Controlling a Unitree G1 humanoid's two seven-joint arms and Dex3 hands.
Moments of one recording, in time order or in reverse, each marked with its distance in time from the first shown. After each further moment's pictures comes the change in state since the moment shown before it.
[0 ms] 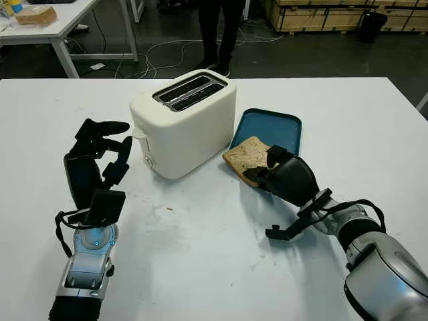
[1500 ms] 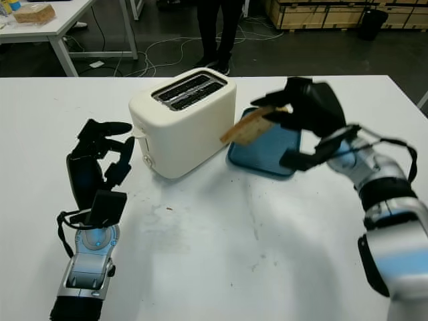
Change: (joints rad) left arm 0.000 -0.004 -0.002 0.006 -0.001 -0.012 -0.009; right arm -0.257 -0.064 -0.522 -0.073 0.616 -0.353 0.891
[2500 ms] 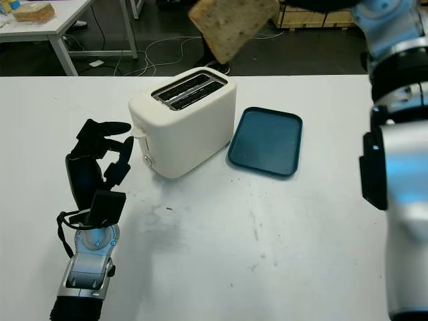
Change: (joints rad) left arm 0.000 -0.004 0.001 0.000 -0.010 -0.003 0.002; right arm -0.580 0.108 -0.080 0.132 0.079 0.285 0.370
